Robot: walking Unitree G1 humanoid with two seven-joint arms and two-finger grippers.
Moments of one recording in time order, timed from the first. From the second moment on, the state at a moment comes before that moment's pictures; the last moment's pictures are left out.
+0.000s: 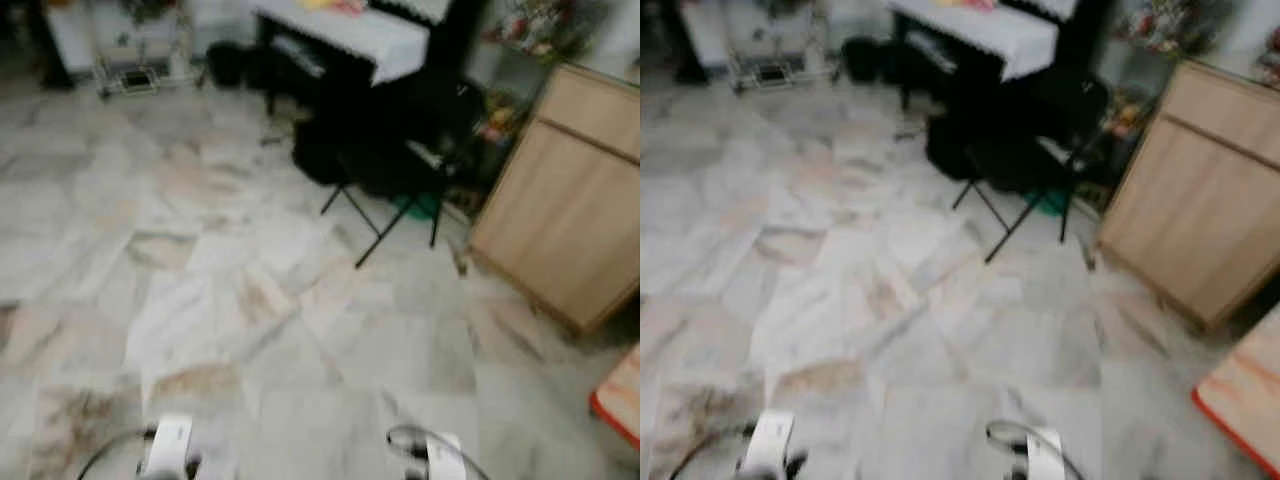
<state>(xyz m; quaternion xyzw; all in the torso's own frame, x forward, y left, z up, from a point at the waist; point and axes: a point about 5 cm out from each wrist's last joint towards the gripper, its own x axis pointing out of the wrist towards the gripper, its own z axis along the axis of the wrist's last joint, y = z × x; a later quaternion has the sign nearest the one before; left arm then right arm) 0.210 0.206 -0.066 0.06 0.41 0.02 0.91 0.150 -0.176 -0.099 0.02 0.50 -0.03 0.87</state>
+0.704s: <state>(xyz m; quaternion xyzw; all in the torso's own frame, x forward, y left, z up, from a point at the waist) 0.197 0.216 -0.072 0.05 0.43 0.04 0.90 0.151 -0.173 -0.099 0.02 0.50 -0.02 0.87</state>
